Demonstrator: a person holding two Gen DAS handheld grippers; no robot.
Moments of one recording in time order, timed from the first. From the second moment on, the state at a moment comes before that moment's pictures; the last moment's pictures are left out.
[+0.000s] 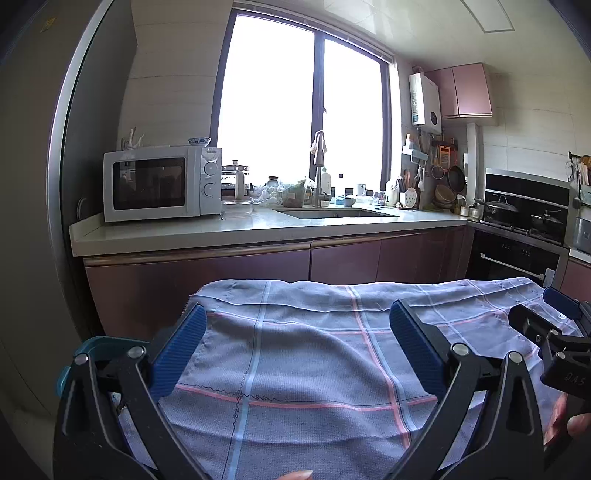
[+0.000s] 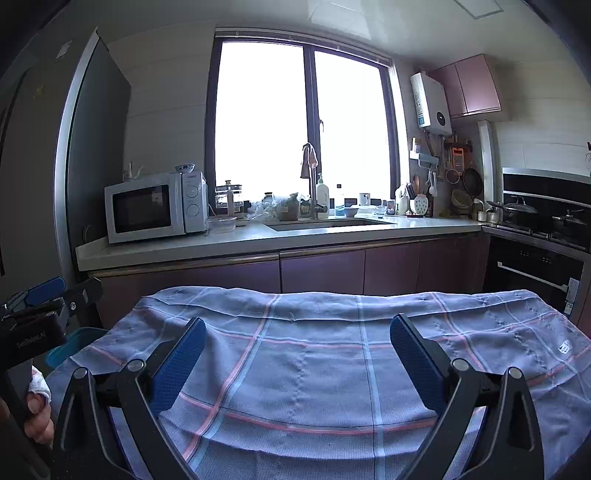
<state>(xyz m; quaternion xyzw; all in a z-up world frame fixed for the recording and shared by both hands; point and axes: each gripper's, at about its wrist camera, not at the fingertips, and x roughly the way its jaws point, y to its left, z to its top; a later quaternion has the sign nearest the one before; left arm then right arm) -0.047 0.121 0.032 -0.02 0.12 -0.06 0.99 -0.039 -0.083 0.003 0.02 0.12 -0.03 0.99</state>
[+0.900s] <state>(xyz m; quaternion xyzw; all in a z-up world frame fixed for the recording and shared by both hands) -0.057 0.109 0.029 0.00 0.09 -0.06 0.99 -0.047 -0.090 0.000 0.00 0.11 -0.06 0.99</state>
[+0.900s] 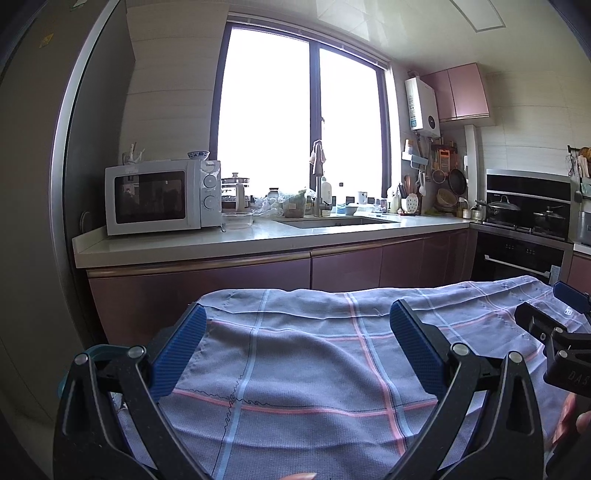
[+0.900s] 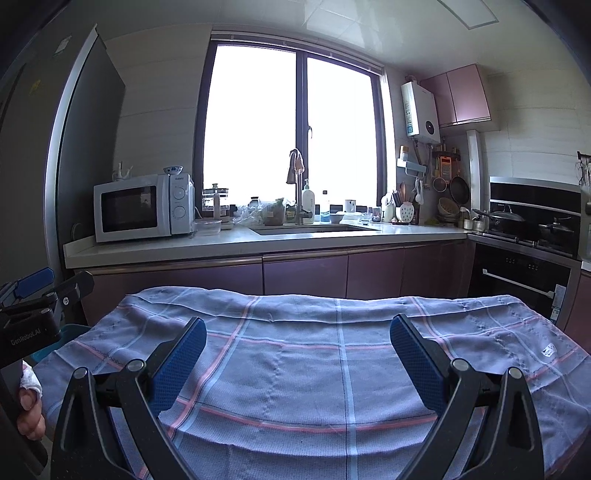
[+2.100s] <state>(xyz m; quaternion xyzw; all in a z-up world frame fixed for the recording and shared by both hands) -0.056 0.115 0.028 0.00 0.09 -0.05 0.99 -0.044 -0.092 -0.004 0.01 0.11 -0.06 0.99</state>
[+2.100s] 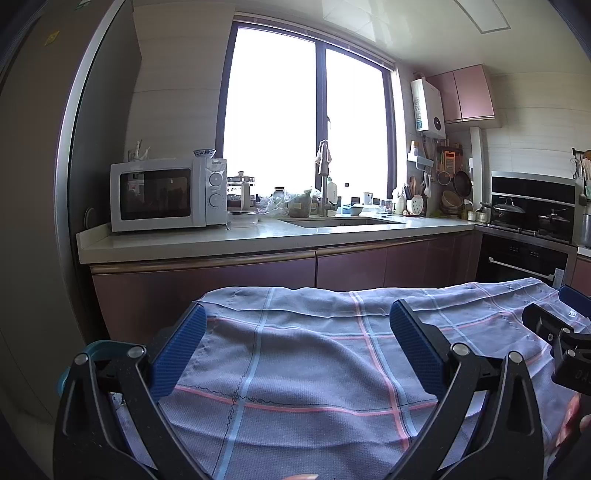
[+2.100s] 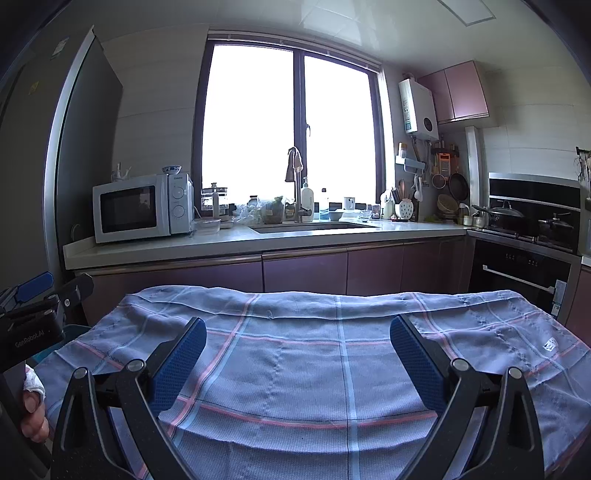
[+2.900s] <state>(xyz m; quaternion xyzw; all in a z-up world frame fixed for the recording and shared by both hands) -0.056 0.114 0.026 0.00 0.10 -0.04 0.99 -0.046 -0.092 -0.004 0.01 0.11 -0.06 0.99</state>
